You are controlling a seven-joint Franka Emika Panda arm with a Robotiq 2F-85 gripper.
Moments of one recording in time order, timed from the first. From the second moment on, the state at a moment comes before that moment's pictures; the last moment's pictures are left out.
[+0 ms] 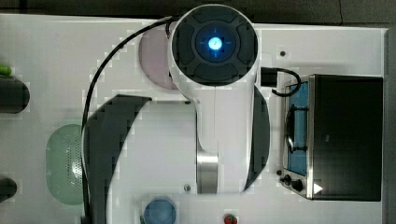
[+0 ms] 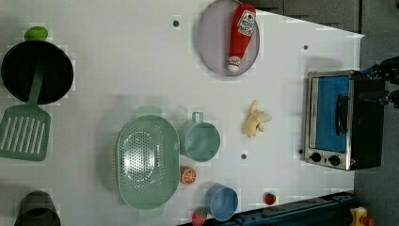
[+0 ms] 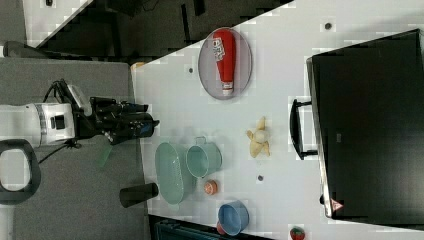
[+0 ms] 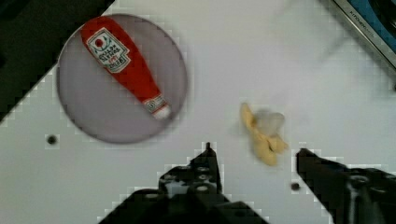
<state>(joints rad) 0.02 -0.03 -0.01 -1.80 -0.02 0.21 0.05</state>
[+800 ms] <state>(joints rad) -0.01 -0.45 -0.05 -2.07 -0.05 0.22 0.04</state>
